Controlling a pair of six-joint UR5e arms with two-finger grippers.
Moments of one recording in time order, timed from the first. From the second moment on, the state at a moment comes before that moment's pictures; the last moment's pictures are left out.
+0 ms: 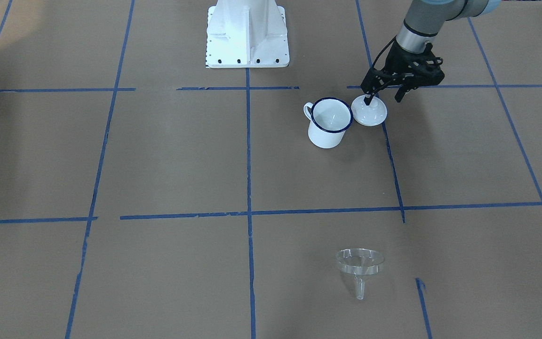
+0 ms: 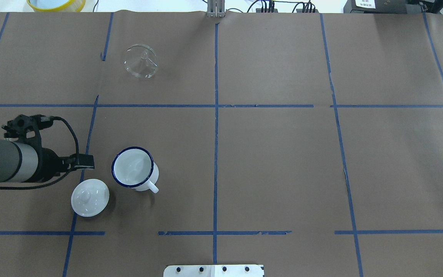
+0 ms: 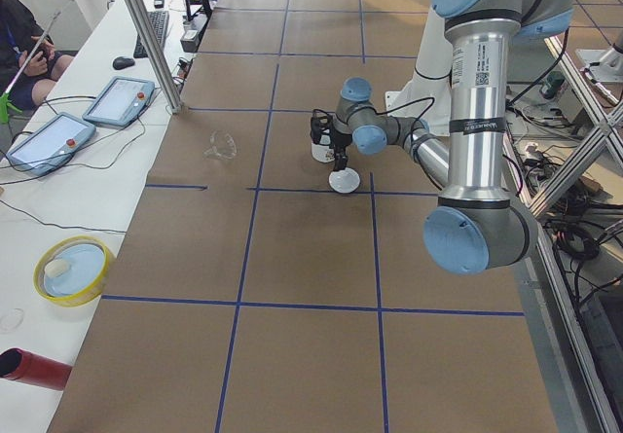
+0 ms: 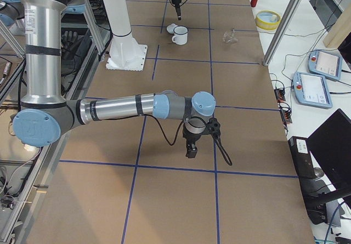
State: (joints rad) left arm -0.59 -1.54 -2.17 -1.90 -1.81 -1.40; right arm 1.45 -1.63 1.79 -1.79 2.31 -0.13
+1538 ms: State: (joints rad) left arm -0.83 -2.23 -1.30 -2.28 -1.58 -2.37; right arm 1.45 -1.63 1.79 -1.79 2.31 -0.13
